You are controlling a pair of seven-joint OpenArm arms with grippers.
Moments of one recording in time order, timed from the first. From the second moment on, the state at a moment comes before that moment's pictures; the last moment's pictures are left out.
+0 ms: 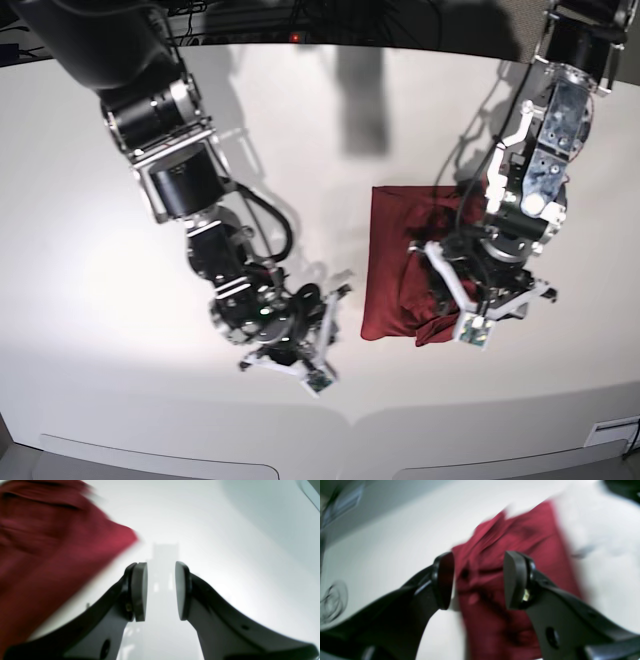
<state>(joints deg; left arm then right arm) -7.4 -15.7 20.5 101.5 -3.9 5.0 44.2 33.3 3.2 -23.2 52.4 1.1 19.7 -31.2</state>
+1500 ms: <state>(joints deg) -7.1 -1.7 20.2 83.2 11.9 7.1 39.5 16.8 23.9 -23.4 73.1 0.7 12.7 -37.1</state>
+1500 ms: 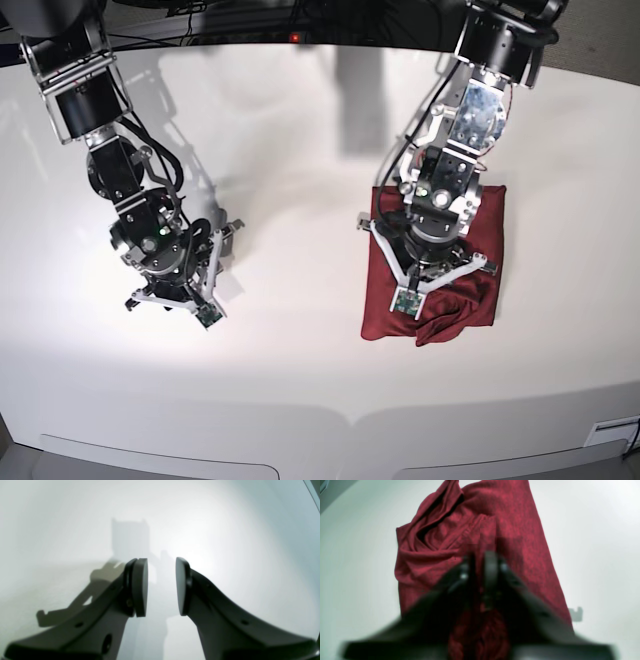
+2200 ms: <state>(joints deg) -7.1 -9.6 20.3 83.2 27.7 13.7 45.6 16.8 23.9 -23.4 73.1 0.7 12.7 -37.1</state>
